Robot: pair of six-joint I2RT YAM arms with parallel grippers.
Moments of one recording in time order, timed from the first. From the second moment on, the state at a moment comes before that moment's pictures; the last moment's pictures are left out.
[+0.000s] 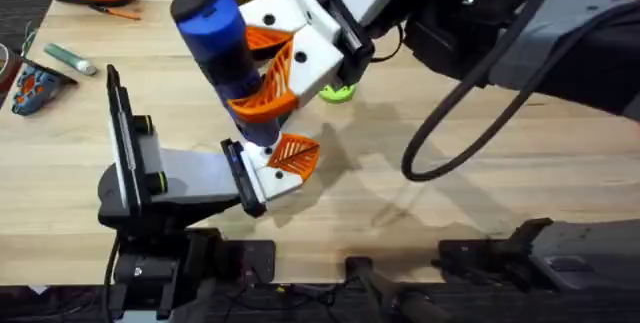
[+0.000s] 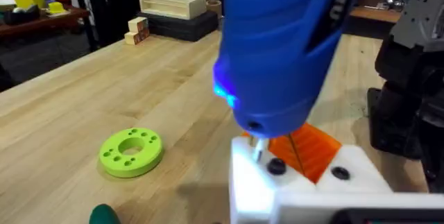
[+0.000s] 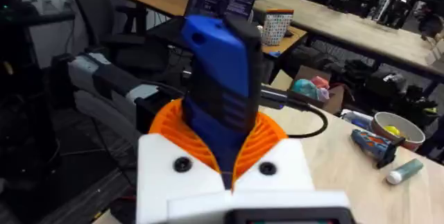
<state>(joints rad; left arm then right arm) 0.01 0.01 0.01 -0.12 1.15 0.08 0.69 1.56 1.15 0.40 -1.41 -0.24</state>
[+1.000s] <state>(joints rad) 0.01 0.01 0.01 -0.12 1.15 0.08 0.71 1.56 1.15 0.51 -1.42 -0.05</state>
